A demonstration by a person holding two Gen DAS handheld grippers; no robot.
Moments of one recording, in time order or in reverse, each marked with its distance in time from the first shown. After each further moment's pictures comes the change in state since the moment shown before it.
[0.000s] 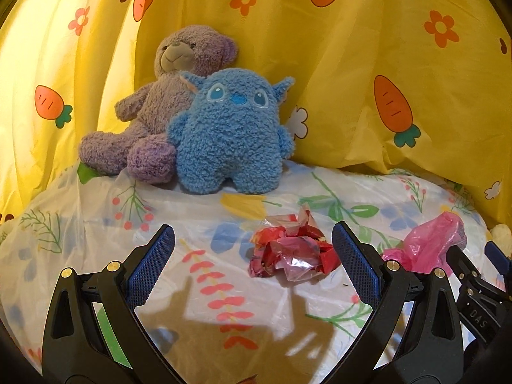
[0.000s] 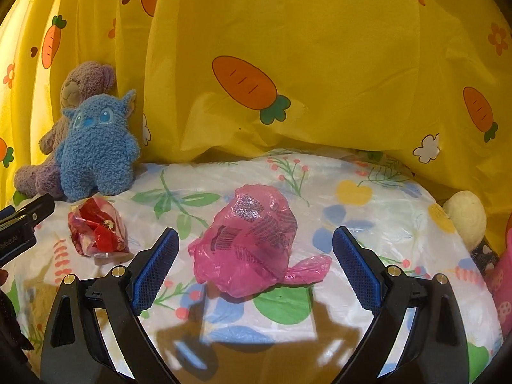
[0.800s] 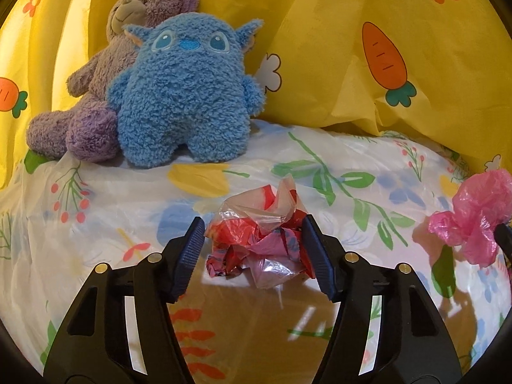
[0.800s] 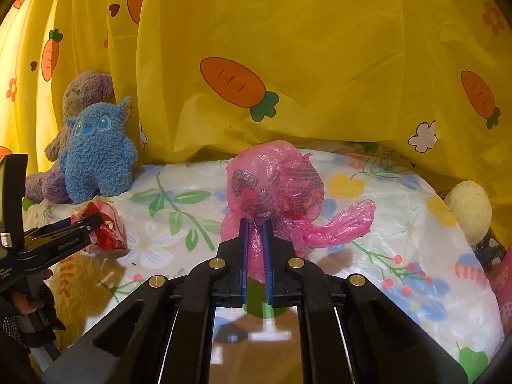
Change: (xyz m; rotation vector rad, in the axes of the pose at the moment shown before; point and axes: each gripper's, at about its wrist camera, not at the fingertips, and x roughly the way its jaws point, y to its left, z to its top) left arm 0.065 -0.024 -0.013 0.060 0.154 -0.111; right arm -0.015 -0.035 -0.004 0.035 -0.008 0.052
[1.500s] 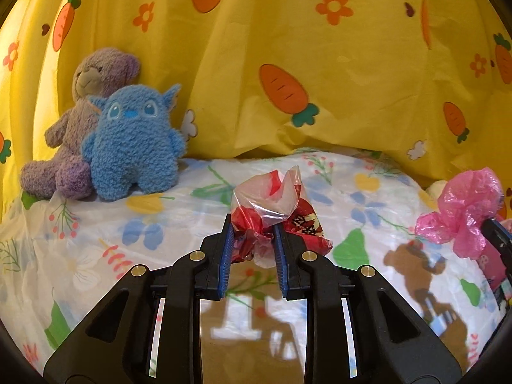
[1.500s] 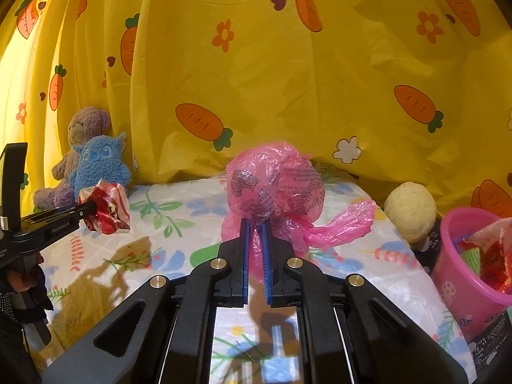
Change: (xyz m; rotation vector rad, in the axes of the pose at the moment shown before) left arm -0.114 -0.073 -0.022 0.149 -0.167 -0.197; right arm -0.125 -0.072 -0.031 0.040 -0.132 -0.062
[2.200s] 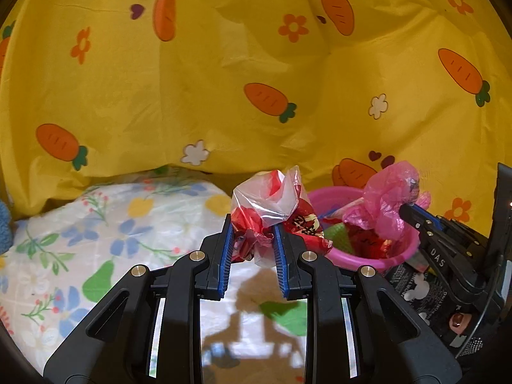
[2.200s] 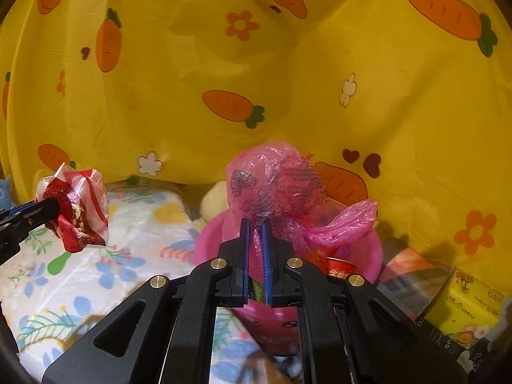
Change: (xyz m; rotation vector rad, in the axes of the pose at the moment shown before) left arm -0.047 -0.296 -0.008 0.261 -0.034 -0.530; right arm -0.100 -0.214 -0.018 0.181 -0.026 -0.472
